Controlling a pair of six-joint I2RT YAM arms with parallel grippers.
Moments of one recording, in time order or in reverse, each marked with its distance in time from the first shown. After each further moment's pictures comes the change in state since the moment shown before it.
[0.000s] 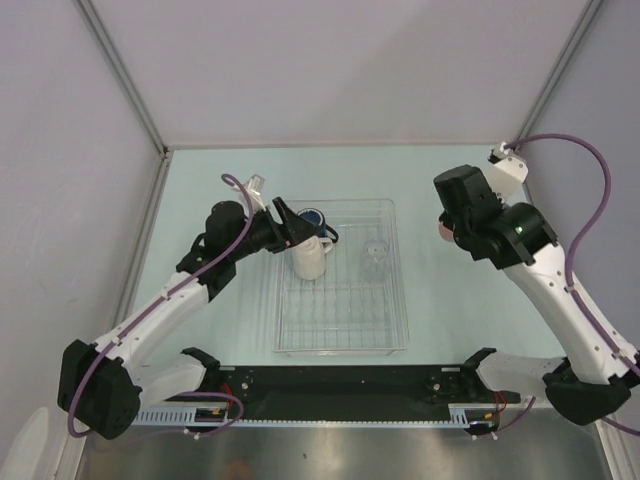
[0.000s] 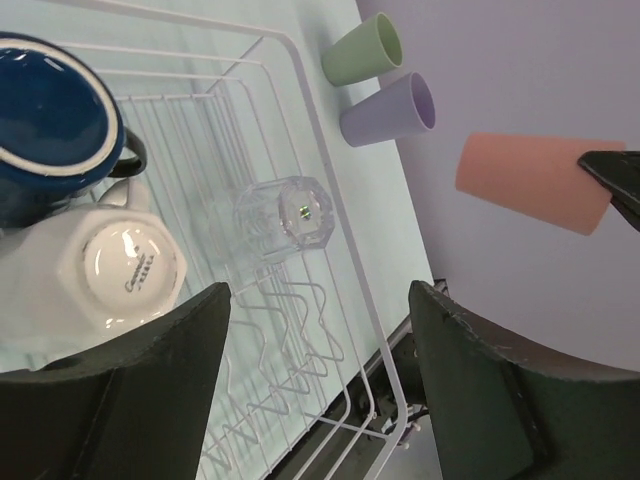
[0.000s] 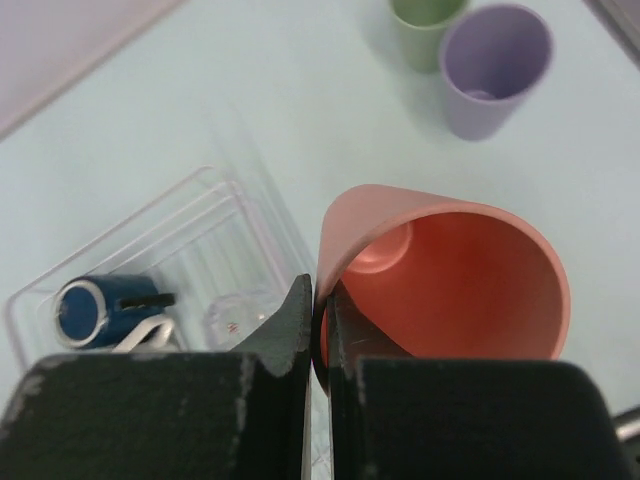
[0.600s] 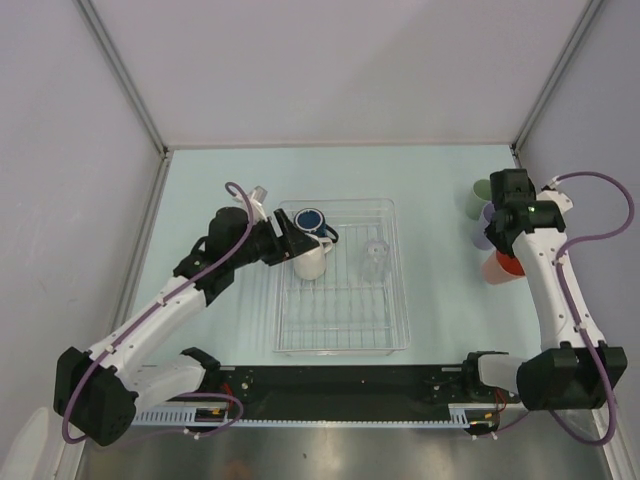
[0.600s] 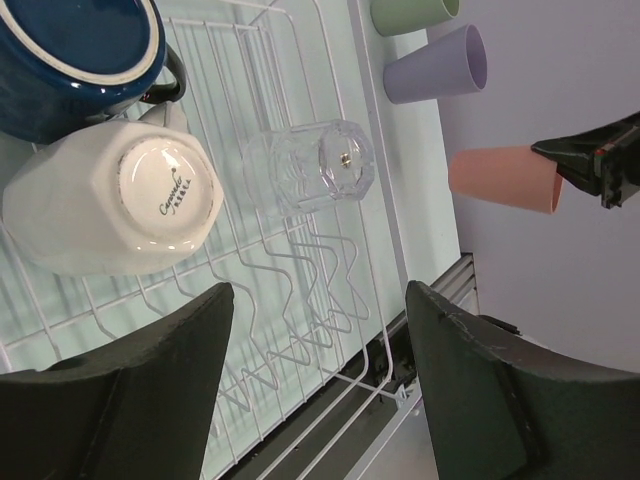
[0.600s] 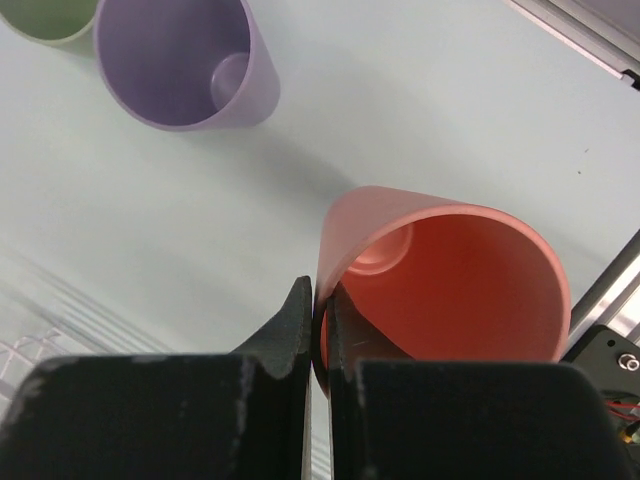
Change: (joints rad) left arm -0.027 -0.049 0.000 -0.200 -0.037 0.021; right arm -0.586 0.045 -0.271 0.010 -0.210 0.017
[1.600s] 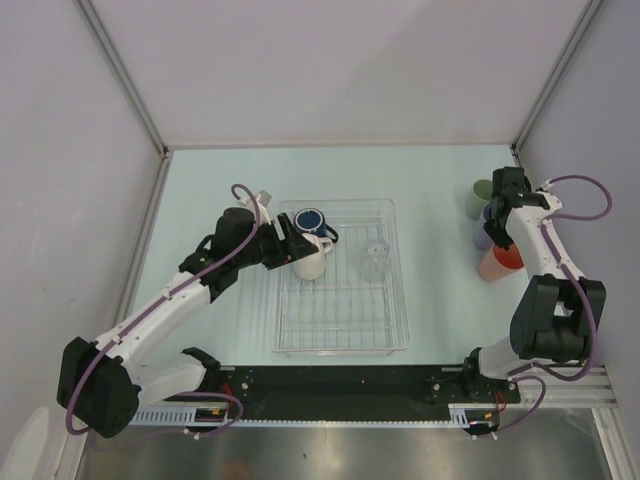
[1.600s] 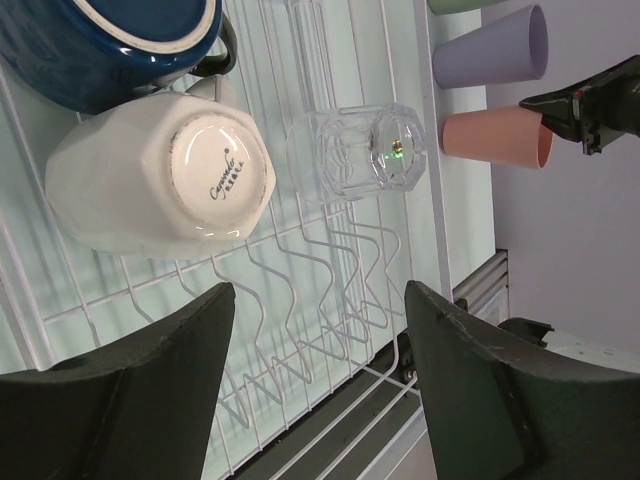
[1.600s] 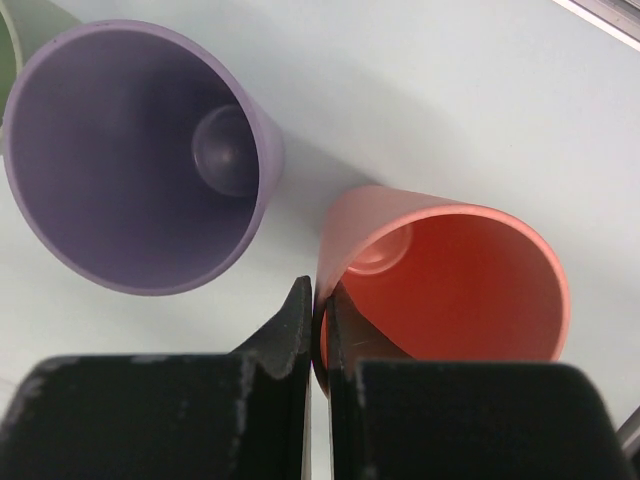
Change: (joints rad) left arm -0.006 0.047 0.002 -0.056 -0.031 0.026; right arm -0.142 0.282 -0.084 0.300 -0.062 -0.040
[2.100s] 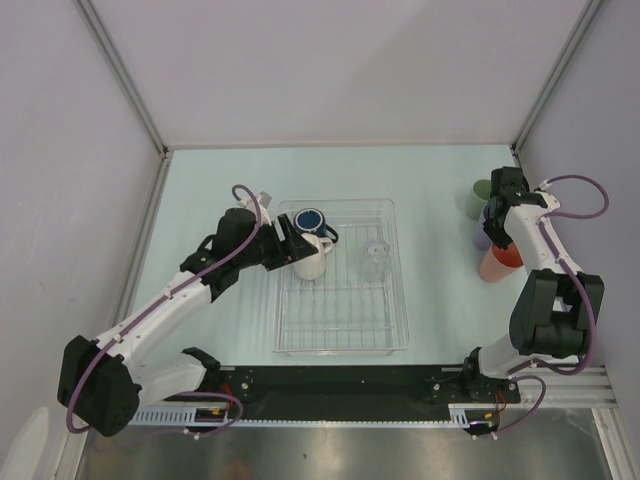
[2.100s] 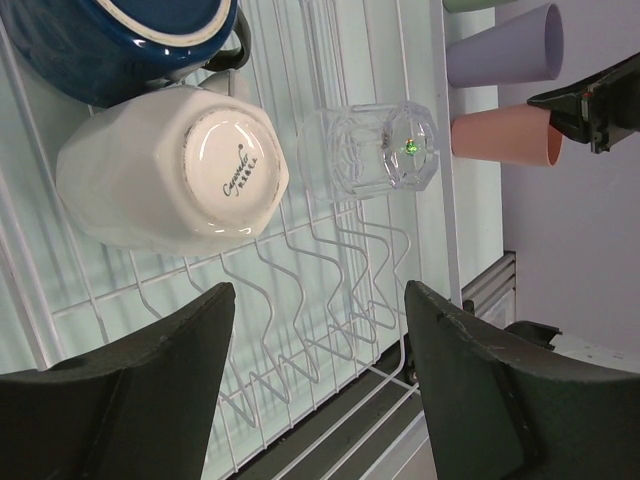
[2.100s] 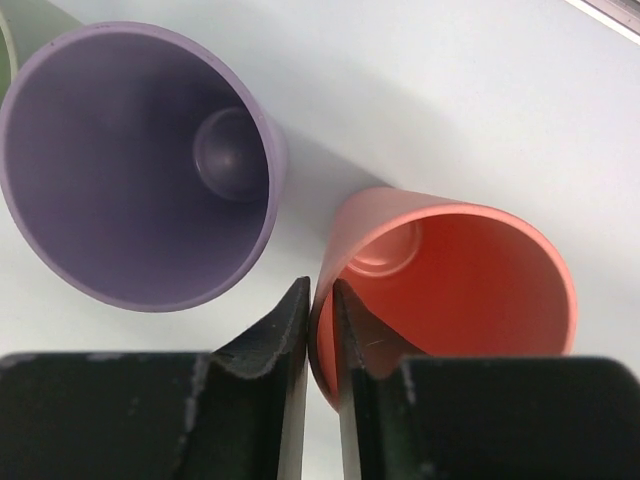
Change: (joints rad) left arm -0.002 0.008 0.000 -0.015 -0.017 0.000; right arm 0.000 0.033 0.000 0.026 0.000 -0.002
